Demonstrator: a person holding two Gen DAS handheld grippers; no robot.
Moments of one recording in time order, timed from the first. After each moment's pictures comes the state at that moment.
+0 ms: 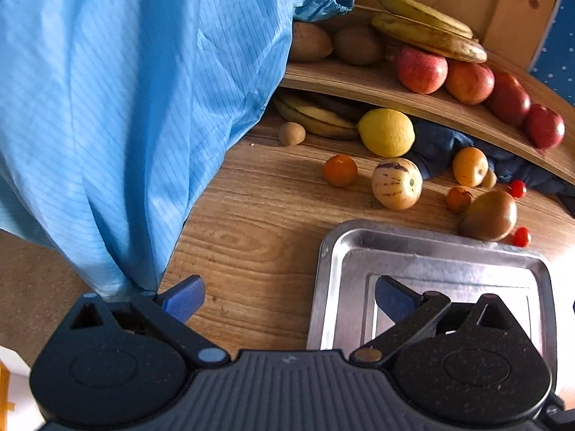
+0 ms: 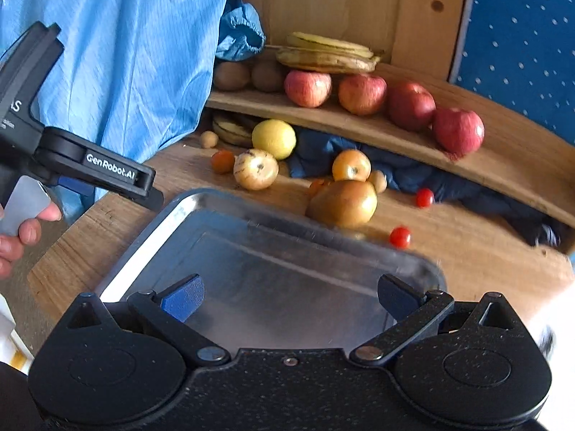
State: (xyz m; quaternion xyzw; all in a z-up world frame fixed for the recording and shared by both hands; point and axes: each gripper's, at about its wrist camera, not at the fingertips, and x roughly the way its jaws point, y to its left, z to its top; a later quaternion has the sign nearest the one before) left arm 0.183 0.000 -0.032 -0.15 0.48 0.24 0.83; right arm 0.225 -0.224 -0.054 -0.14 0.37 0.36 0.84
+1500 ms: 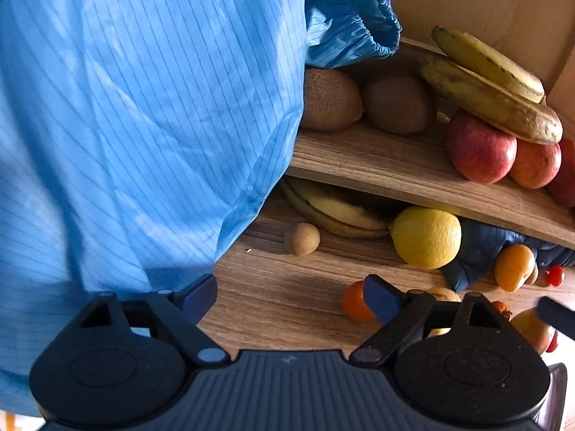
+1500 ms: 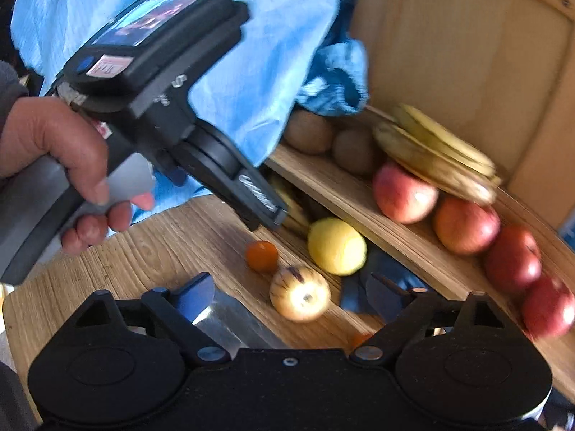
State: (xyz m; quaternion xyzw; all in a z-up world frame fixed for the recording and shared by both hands) left arm 0.288 0.074 -0.039 -0.15 0.49 0.24 0.82; right arm 0.291 -0.097 -0.042 -0.24 0.29 0.48 0.79
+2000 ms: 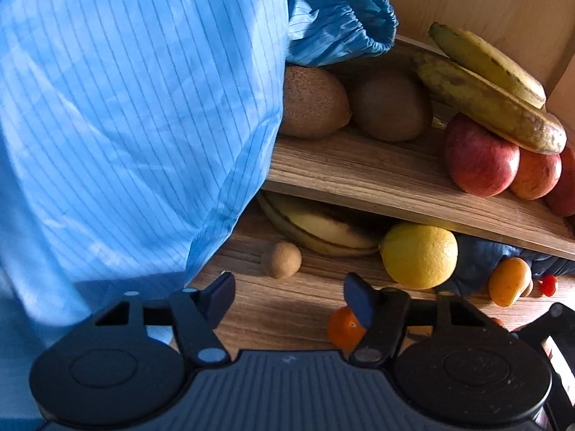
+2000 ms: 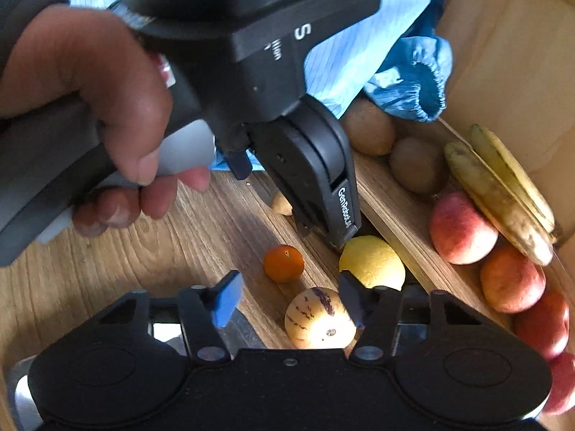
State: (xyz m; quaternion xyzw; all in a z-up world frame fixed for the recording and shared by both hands) left arm 0.311 0.088 -0.061 -0.16 0.48 0.21 0.83; right arm 0.290 -0.048 -0.075 -0.34 0.26 0.51 0.75
